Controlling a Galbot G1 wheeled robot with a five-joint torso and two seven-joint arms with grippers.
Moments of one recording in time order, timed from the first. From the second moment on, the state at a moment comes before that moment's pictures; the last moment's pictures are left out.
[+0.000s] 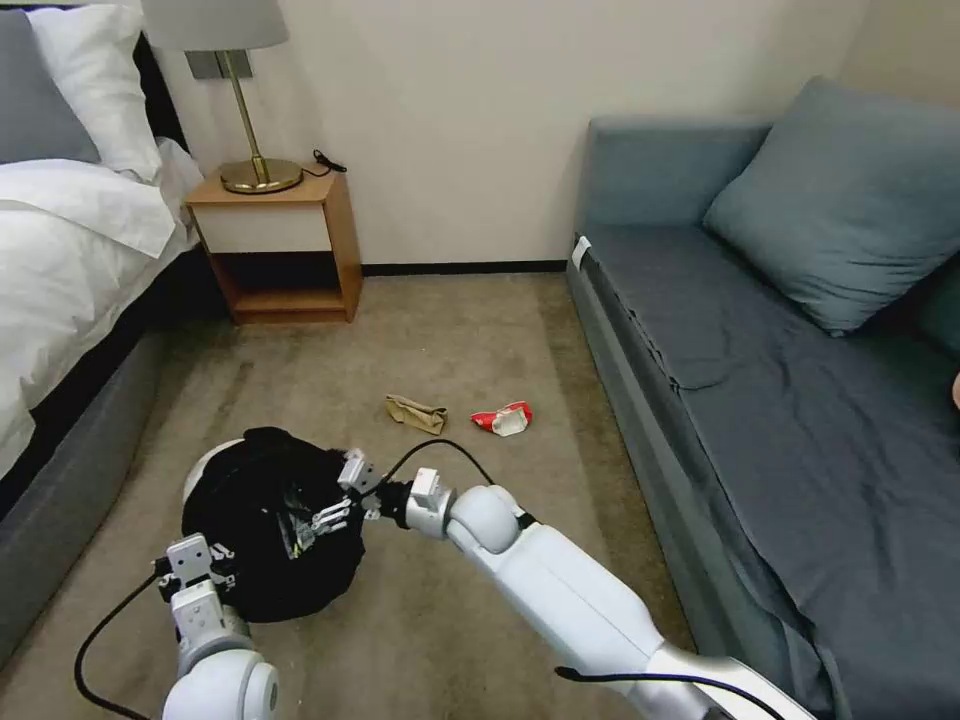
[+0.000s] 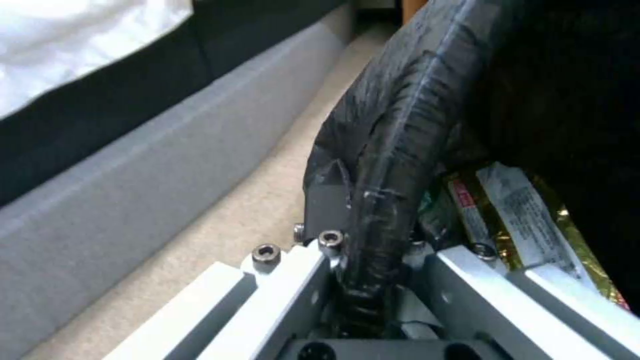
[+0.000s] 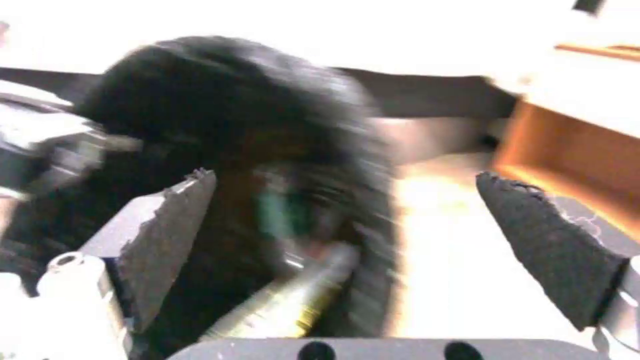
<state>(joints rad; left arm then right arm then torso) 1.53 -1.48 -0.71 -1.92 -0.12 0.19 -0.49 -0.68 1.45 -0.28 1.29 0.19 0.11 -0.44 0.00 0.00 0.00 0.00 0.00</state>
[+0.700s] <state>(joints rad) 1.54 -1.46 -0.79 -1.92 -0.11 0.18 -0.50 -0.72 1.39 0.05 1.07 0.15 0.13 -0.16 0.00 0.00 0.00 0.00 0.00</state>
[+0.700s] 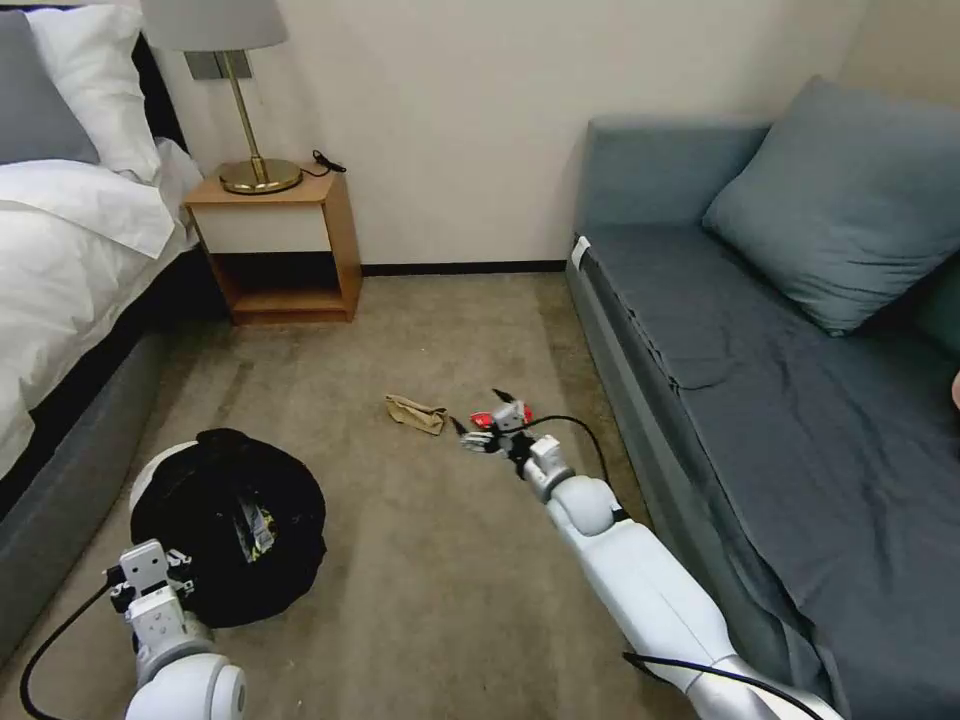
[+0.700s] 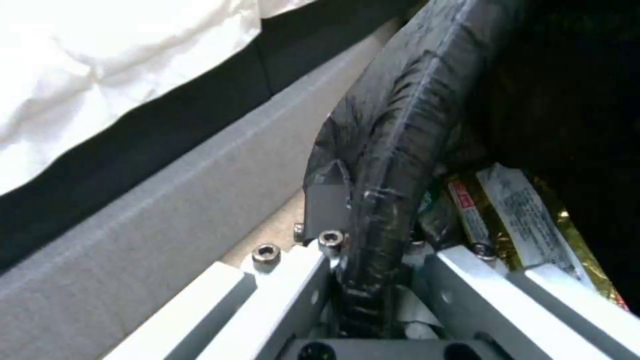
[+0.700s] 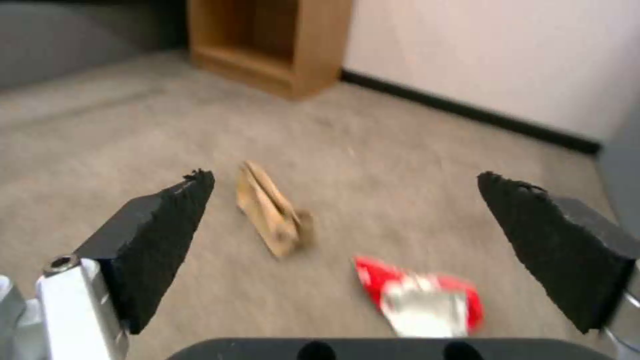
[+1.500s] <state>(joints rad) 1.54 -1.46 -0.81 -1.92 -0.12 0.17 -0.50 -0.74 1.41 0.10 0.94 0.12 0.14 -0.20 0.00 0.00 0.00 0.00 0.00</state>
